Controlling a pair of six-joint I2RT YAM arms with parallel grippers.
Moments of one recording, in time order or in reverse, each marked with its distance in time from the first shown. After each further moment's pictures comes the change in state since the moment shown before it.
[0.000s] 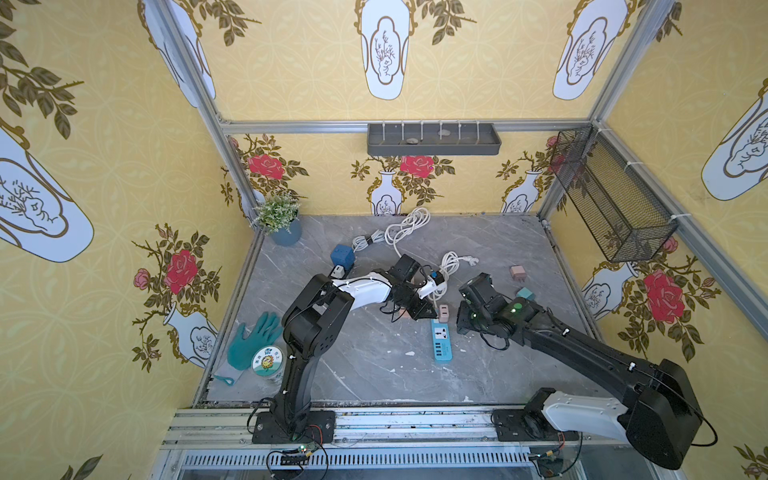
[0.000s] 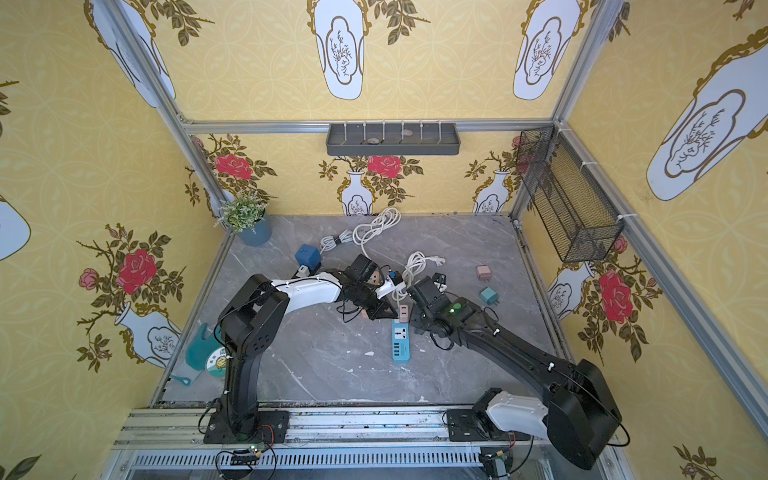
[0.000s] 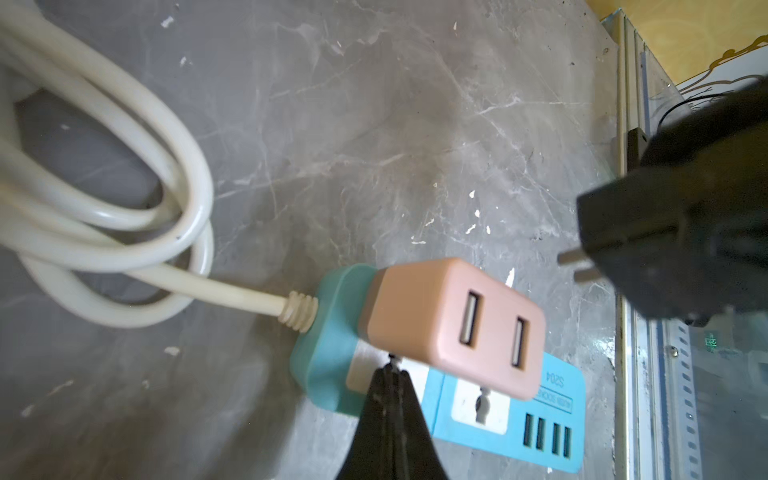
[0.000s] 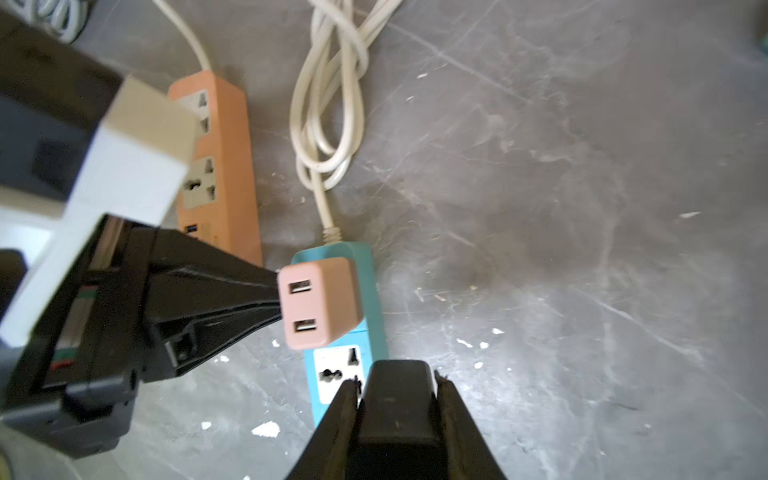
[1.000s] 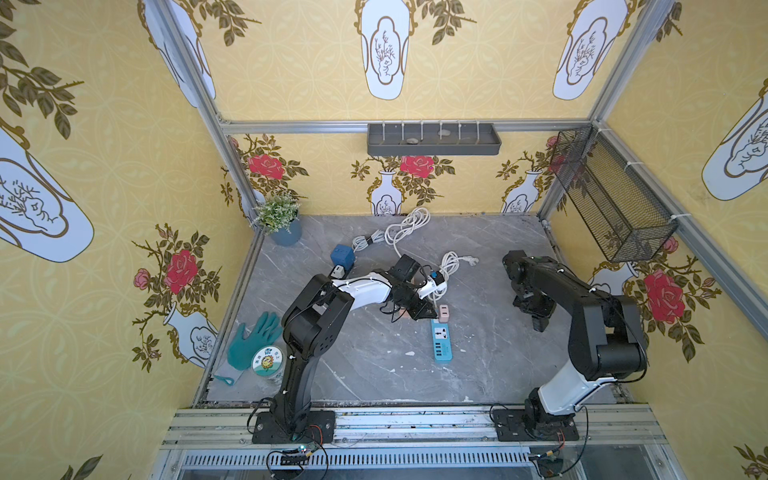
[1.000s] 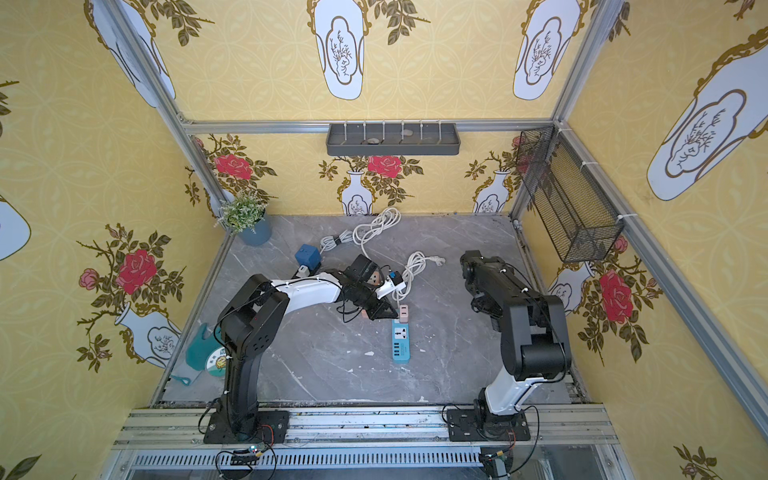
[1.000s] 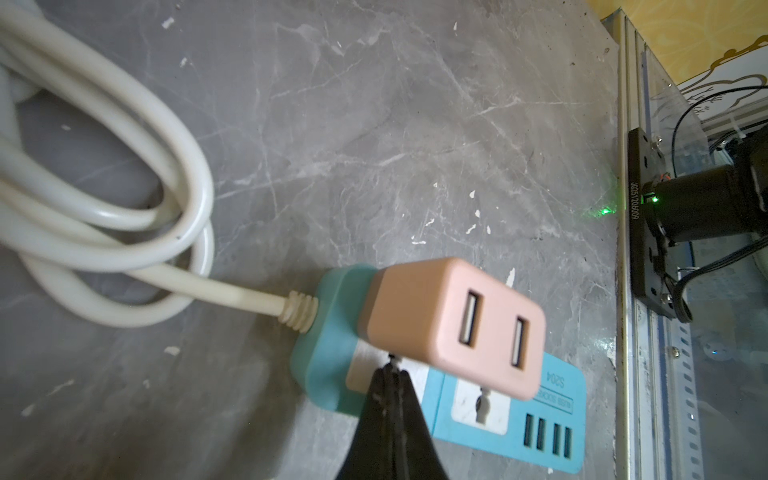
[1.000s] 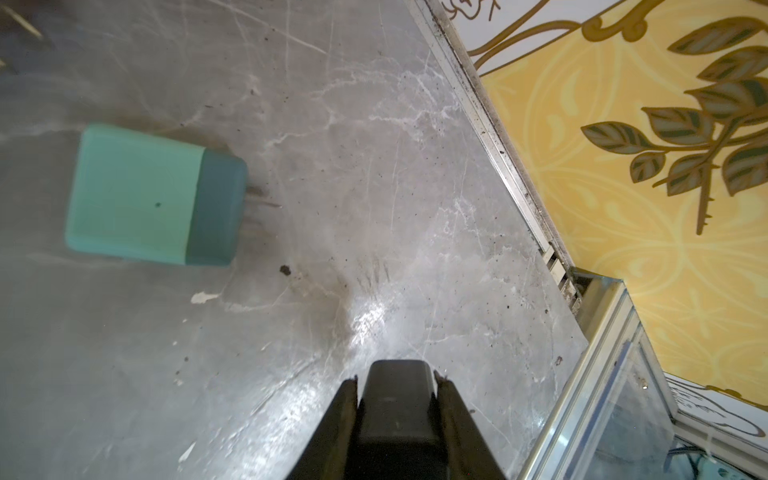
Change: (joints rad) left arm 0.000 -0.005 -0.001 0.003 -0.004 0.000; right arm -0.600 0.504 0.254 -0.306 0.389 -0.132
